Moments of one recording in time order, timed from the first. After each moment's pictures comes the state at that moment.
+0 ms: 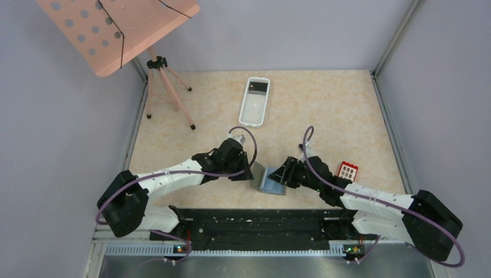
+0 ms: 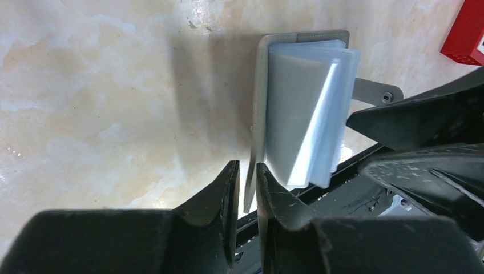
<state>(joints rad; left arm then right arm) -0.83 1.33 0.72 -0.26 0.12 -0.83 0.83 1.01 0.27 0.27 -0.06 1.02</state>
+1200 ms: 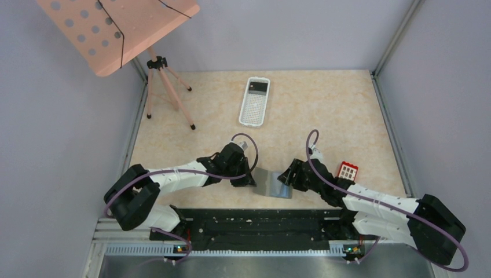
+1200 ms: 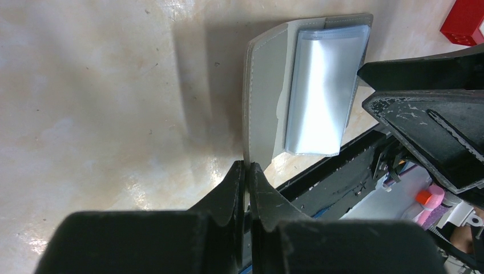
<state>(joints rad) -0.83 1.40 0.64 -0.13 0.24 -0.90 0.83 0.98 0.27 0.05 0.12 1.02</state>
